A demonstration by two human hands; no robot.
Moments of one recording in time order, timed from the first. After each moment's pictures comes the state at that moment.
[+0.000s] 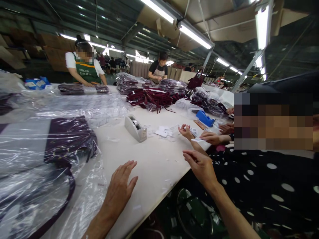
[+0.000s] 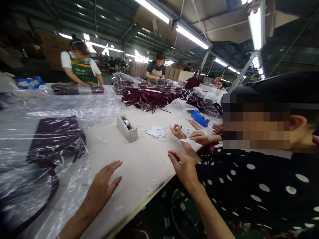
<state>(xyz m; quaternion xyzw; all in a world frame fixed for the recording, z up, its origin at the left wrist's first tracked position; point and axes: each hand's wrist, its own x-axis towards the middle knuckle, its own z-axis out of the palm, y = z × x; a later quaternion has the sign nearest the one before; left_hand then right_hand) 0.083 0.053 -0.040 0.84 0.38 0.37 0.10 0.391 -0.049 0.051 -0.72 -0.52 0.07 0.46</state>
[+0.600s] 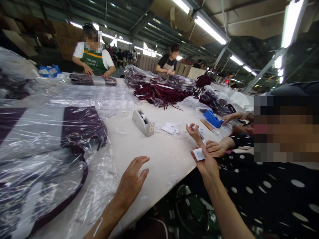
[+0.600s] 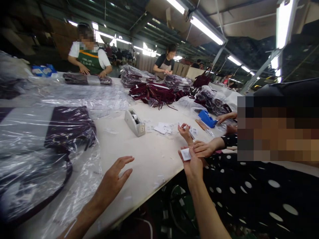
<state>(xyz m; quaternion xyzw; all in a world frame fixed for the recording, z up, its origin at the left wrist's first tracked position) 0.086 0.038 -0.020 0.80 0.37 0.39 0.27 0.396 -0.019 0.019 -0.52 -0.04 0.30 0.80</state>
